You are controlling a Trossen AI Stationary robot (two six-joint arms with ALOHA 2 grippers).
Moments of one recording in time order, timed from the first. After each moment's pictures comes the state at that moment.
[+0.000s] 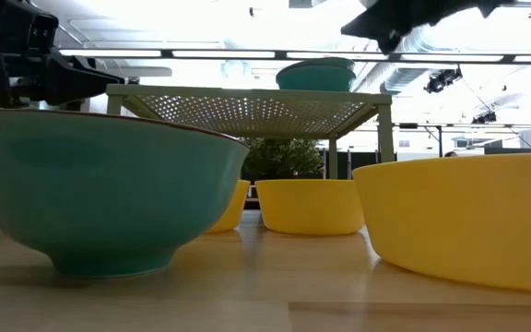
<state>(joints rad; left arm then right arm) 0.09 0.01 0.02 0.00 0.04 0.43 -0.25 0.95 0.74 0.03 -0.12 -0.08</state>
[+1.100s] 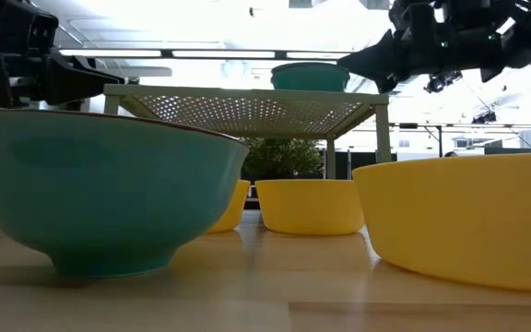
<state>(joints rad) 0.09 0.01 0.02 0.00 0.04 0.43 -0.22 1.07 0.39 0.66 -0.11 -0.07</state>
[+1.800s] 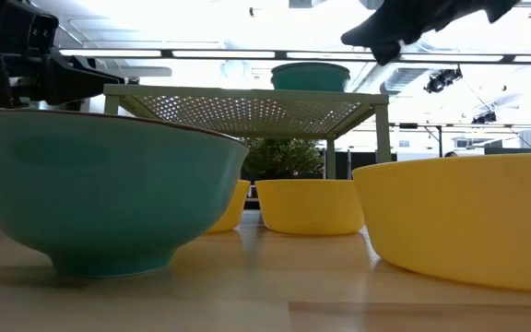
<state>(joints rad) 0.09 0.01 0.02 0.00 0.04 0.43 -0.06 1.02 0.72 -0.02 -0.06 -0.04</state>
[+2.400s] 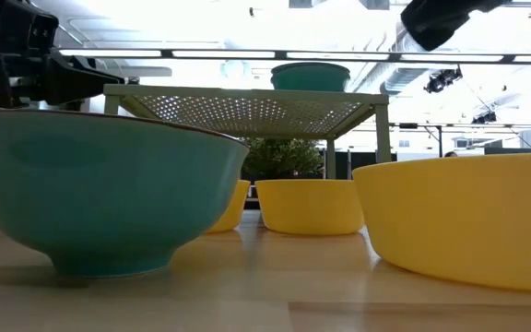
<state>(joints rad) 0.09 0.01 0.02 0.00 0.04 0.43 0.37 1.03 0.79 -0.34 0.15 0.17</state>
